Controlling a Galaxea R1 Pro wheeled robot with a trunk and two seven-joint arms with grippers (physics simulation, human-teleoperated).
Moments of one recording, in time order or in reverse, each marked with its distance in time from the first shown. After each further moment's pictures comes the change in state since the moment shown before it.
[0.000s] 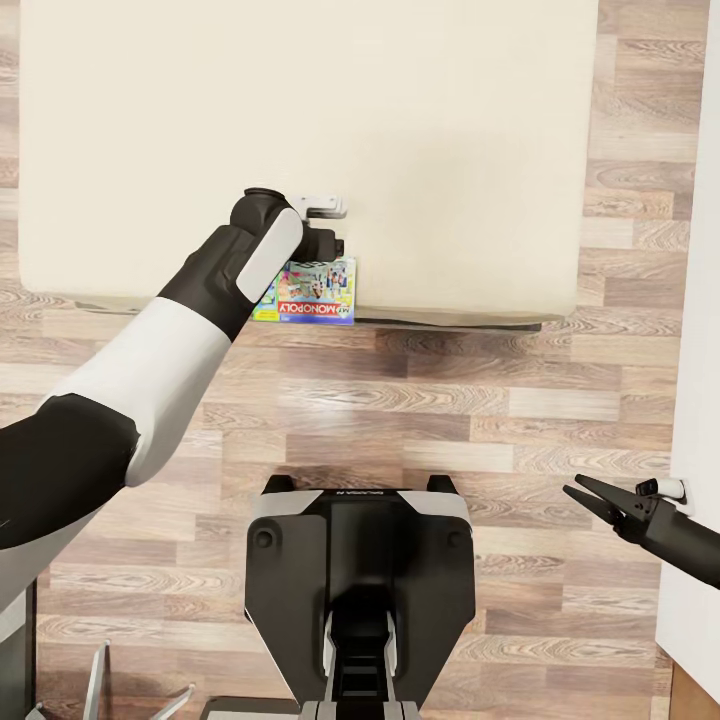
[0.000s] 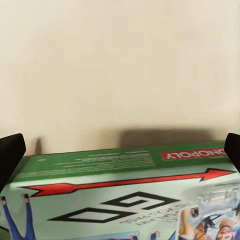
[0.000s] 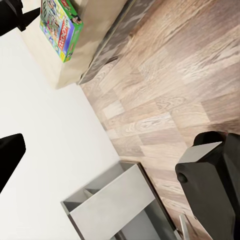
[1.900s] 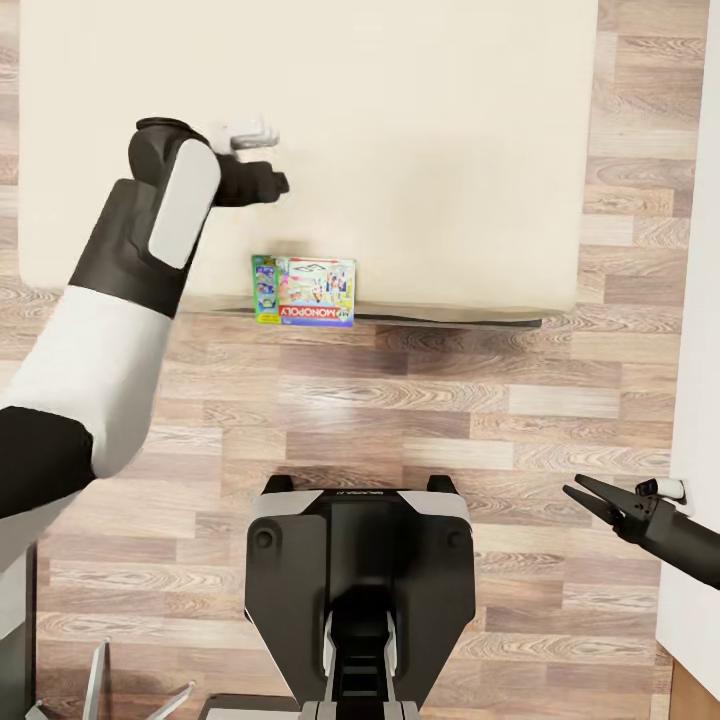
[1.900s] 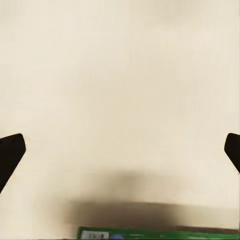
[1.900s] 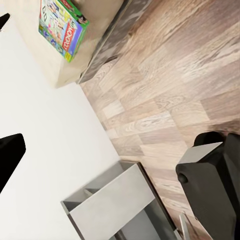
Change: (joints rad) left arm -0.001 0.116 0.160 -0.273 -0.003 0.068 0.069; right arm 0.000 0.003 -0.002 0.000 0.000 0.000 0.000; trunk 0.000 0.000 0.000
